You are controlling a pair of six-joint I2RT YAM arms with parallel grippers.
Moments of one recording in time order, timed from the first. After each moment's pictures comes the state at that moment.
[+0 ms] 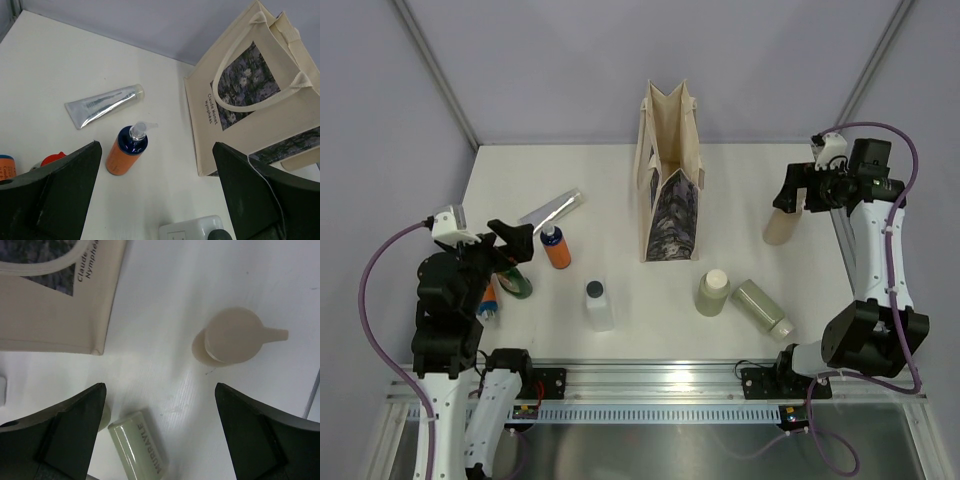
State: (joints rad) left arm -0.02 0.46 0.88 -0.53 0.06 -0.40; right arm -0.23 1.39 1.46 -0.88 -0.52 -0.24
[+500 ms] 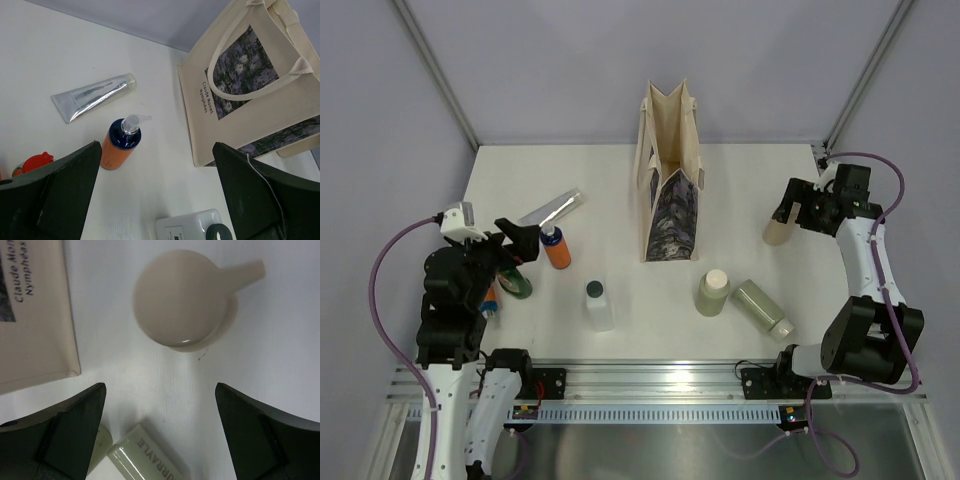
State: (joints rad) left arm -0.02 0.49 0.85 -0.51 0.13 -0.40; right arm -0.25 1.37 1.19 -0.65 -0.33 0.01
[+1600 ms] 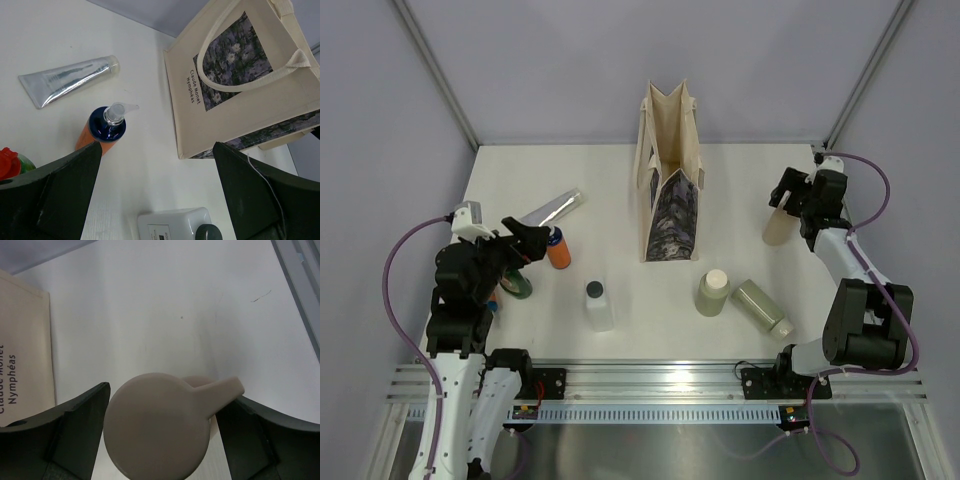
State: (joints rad) left arm -0.02 0.52 0.75 -0.44 0.19 -0.51; right arm -0.15 1.44 0.92 0.06 -0.07 0.23
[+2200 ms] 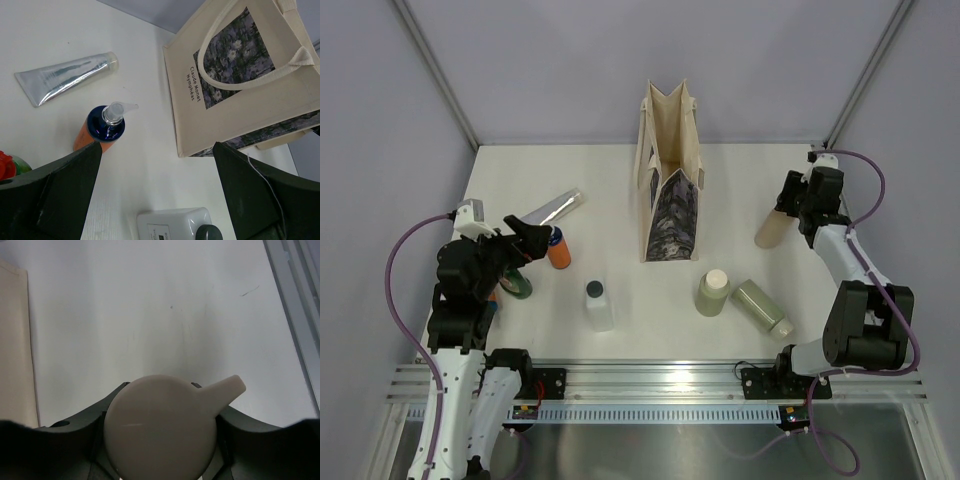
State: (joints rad) left arm -0.02 0.54 0.75 -0.43 0.20 -0.51; right arm -0.12 1.43 0.94 -0.01 -0.02 0.14
